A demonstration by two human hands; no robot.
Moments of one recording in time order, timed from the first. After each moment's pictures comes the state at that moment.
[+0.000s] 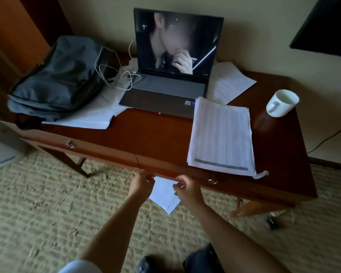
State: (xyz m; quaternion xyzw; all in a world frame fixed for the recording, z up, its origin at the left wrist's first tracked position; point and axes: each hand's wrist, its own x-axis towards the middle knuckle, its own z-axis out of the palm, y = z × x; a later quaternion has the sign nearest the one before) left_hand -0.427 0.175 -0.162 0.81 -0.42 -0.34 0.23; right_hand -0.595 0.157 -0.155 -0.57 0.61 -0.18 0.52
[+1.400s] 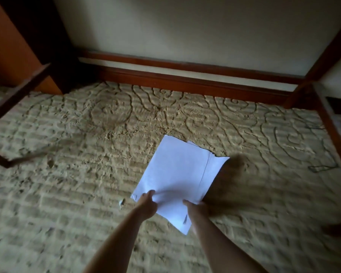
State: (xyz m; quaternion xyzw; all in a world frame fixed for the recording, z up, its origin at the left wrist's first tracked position) left_hand -0.356 0.104 -0.837 0.77 -0.44 -0.46 0.03; right_hand -0.518 0.094 -0.844 -0.21 0.77 -0.22 0.56
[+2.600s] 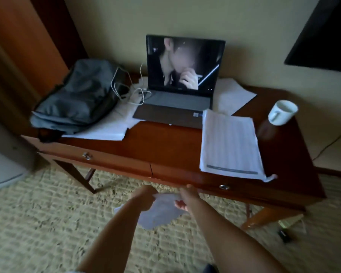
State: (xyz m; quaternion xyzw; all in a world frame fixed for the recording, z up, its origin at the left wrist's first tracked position) left_hand -0.378 0.199 -0.129 0.73 -0.62 -0.30 -0.07; right_hand -0.535 0.160 -0.145 -0.21 0.67 -0.20 0.68
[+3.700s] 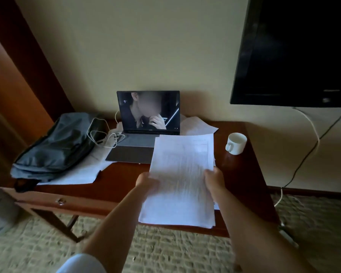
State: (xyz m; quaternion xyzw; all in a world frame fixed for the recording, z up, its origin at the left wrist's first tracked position) left_hand -0.520 0.080 -0.005 0.80 -0.39 -0.37 0.27; right_hand -0.727 0.039 -0.031 -0.39 0.68 -0.40 0.47
